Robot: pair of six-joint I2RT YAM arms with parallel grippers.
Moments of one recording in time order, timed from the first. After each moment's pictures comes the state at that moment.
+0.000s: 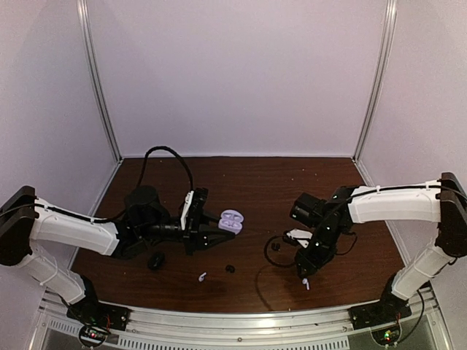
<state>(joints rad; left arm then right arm) -0.94 1.42 0.59 0.85 0.67 -0.07 0.84 1.53 0.96 -0.94 -0.22 0.24</state>
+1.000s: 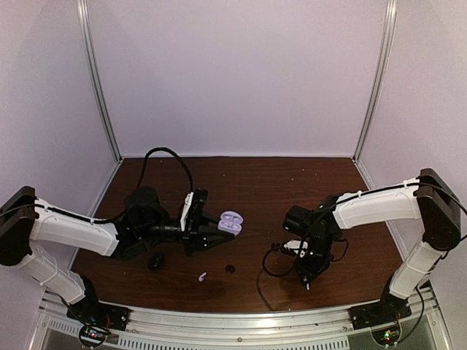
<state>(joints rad) -0.94 1.42 0.58 0.85 0.67 -0.06 0.87 1.65 0.94 -0.92 -0.19 0.23</state>
